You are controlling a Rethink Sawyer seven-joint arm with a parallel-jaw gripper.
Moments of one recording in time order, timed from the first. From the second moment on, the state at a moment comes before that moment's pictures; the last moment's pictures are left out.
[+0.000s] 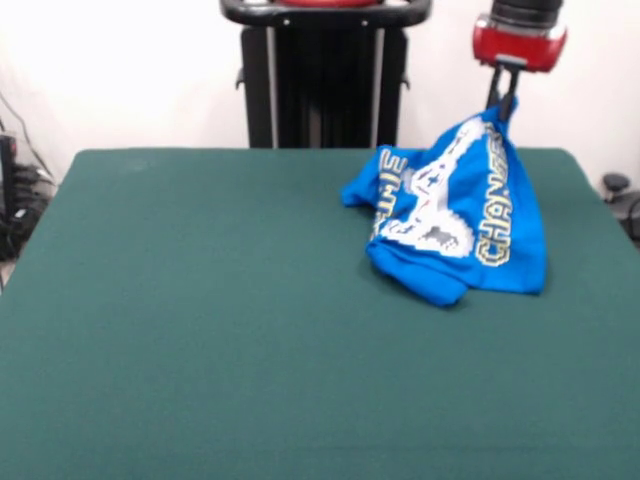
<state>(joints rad) 0.36 -0.81 -0.14 2.31 0.56 0.03 1.92</state>
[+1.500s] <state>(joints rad) 0.39 -0.79 -0.24 2.21 0.56 0.10 2.10</state>
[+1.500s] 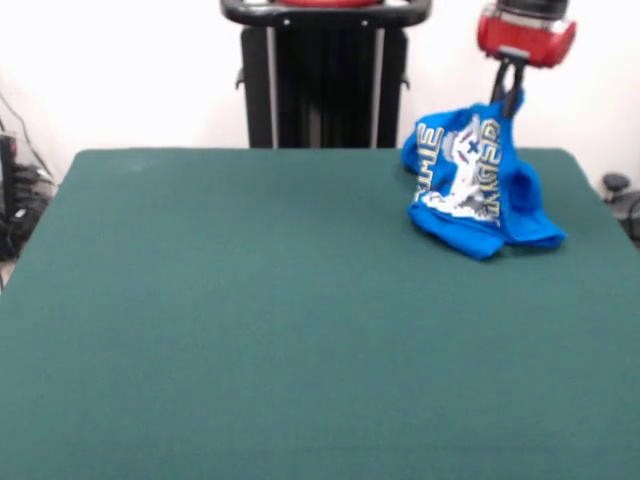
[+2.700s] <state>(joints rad) 0.51 -0.83 -0.43 2.11 0.42 0.34 2.10</state>
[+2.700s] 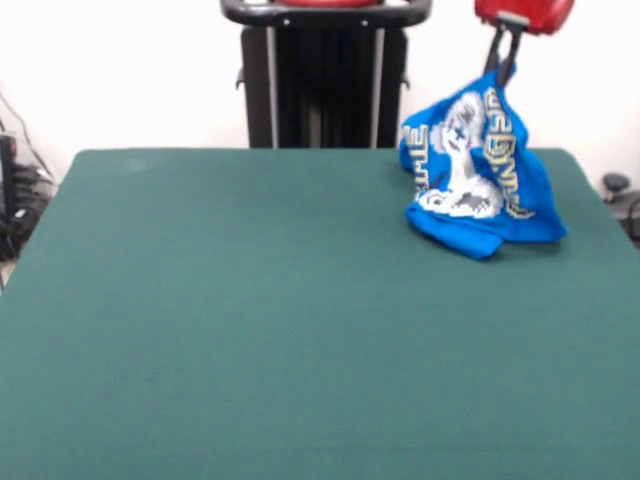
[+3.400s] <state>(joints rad) 0.33 -0.98 -0.50 1.94 0.22 0.54 2.10</state>
